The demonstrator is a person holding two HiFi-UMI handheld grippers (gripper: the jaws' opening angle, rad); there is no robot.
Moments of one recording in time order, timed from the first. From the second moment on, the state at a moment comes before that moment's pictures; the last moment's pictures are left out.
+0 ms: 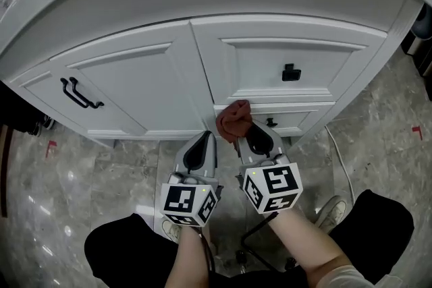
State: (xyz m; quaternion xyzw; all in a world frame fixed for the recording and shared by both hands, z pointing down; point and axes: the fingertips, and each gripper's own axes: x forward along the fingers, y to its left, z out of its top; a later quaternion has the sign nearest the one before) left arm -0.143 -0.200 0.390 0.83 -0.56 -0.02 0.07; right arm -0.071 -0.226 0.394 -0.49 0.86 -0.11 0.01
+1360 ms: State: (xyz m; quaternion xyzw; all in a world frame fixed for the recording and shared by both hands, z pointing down) left arm -0.037 -0.215 0.401 0.88 -0.47 0.00 0.07; right arm 0.055 -0.246 0.419 -0.57 0.81 -0.15 0.00
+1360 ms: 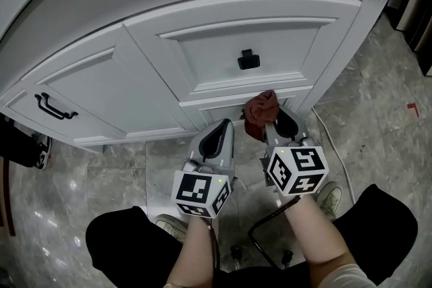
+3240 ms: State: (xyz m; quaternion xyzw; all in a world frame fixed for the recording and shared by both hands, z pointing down) left arm -0.137 -0.209 0.436 0.85 -0.52 0.02 0.10; right arm -0.085 -0.242 0.475 -0.51 0.84 -0.19 -0.01
